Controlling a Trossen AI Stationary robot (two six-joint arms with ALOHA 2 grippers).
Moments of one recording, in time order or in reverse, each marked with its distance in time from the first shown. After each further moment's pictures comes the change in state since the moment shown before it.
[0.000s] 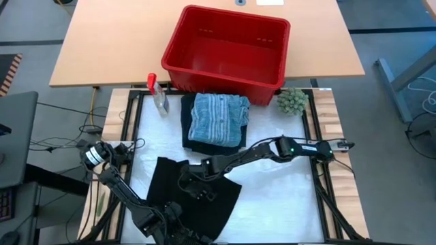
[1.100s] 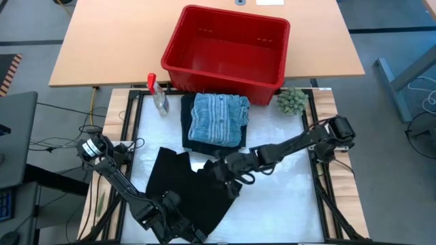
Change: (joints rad) left arm 0.043 -0.131 -0.010 -0.115 -0.174 0.004; right arm 0.047 -0.736 -0.847 0.671 0.098 0.590
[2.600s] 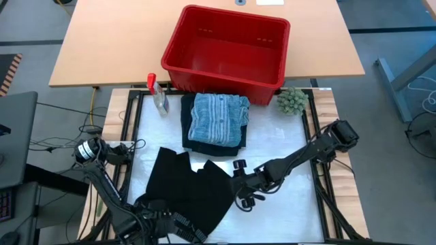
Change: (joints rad) left arm -0.137 -0.006 0.194 -0.142 -0.116 0.750; right arm 0.189 -0.021 -0.004 -0.486 0.320 0.221
